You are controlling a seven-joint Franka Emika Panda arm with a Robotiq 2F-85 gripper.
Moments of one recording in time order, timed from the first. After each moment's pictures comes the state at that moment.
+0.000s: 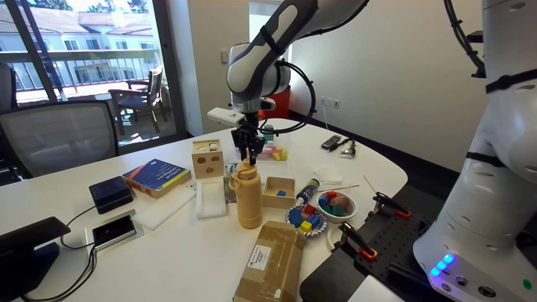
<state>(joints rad) 0.25 0.38 0.01 -2.06 0.08 2.39 1.67</state>
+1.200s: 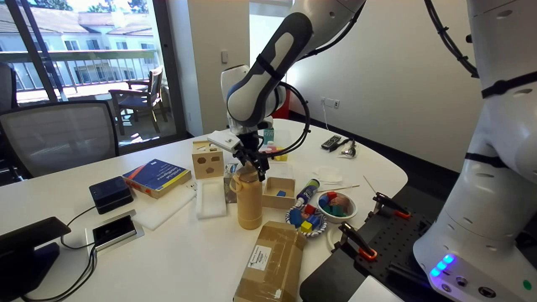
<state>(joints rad) 0.30 0.46 0.00 -2.08 -0.06 2.40 1.89</state>
